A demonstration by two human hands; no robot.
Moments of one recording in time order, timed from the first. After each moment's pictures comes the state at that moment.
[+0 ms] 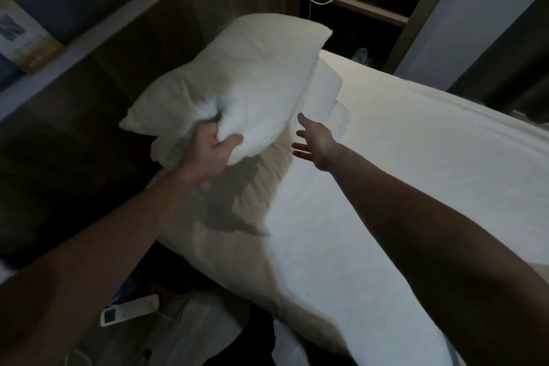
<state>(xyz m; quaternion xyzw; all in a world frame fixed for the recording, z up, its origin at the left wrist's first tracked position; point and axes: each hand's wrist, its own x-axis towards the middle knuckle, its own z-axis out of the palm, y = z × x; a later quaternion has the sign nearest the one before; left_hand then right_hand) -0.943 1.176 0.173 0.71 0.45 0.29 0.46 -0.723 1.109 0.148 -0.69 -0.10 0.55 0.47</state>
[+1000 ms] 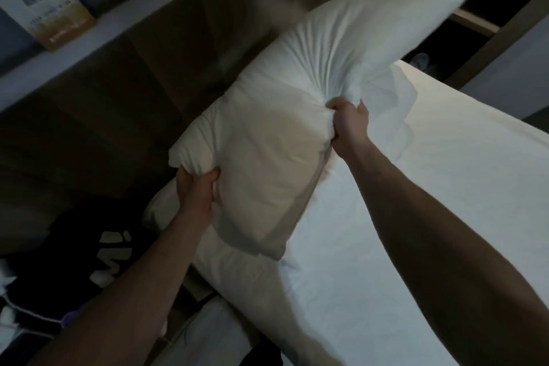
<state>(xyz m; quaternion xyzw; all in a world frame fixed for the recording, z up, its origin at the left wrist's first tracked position) -1.038 1.271 0.021 0.29 0.62 0.43 0.58 -0.749 1.287 0.096 -0.64 -0.10 0.39 0.66</state>
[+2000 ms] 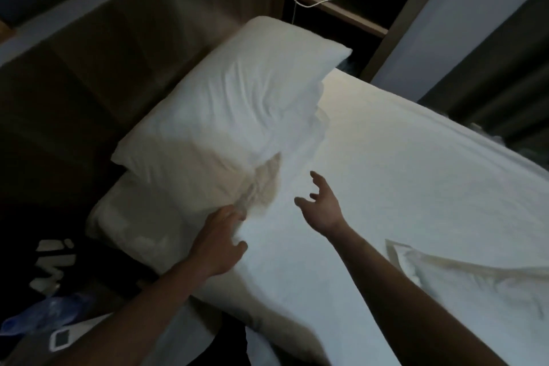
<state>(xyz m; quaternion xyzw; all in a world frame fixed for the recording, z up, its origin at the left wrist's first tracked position) -0.965 1.075 0.064 0.81 0.45 -0.05 0.37 -0.735 1.004 0.100 -0.83 -0.24 0.38 0.34</state>
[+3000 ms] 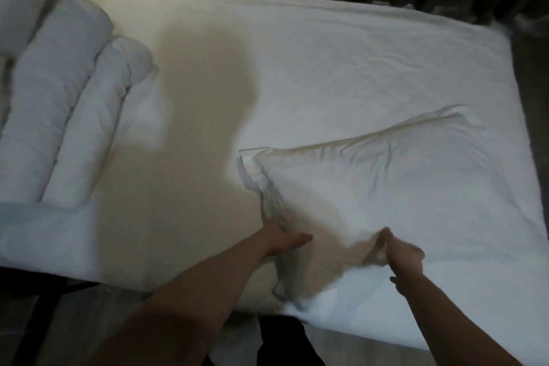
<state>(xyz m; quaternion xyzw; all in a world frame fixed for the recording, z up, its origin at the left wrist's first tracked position) -0.562 0.563 -0.068 0.62 0.46 -0.31 0.55 -0.429 0.326 -0.089 -0.80 0.36 0.32 0.35</state>
